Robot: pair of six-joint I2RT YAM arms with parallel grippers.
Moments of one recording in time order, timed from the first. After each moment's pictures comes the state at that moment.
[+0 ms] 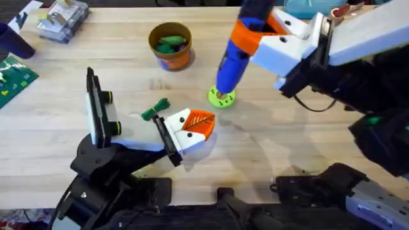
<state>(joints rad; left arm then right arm) -0.49 0.01 0.01 -0.05 0.62 -0.19 0.52 0.81 0.54 0.49 -0.53 0.24</state>
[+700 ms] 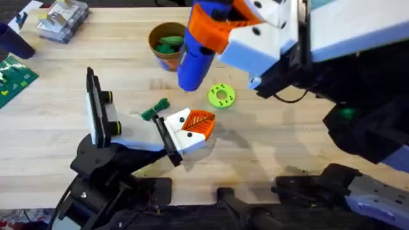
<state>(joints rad) -0.49 0.01 0.01 -0.05 0.61 -0.19 0.71 1.01 0.62 0.81 -0.54 0.25</state>
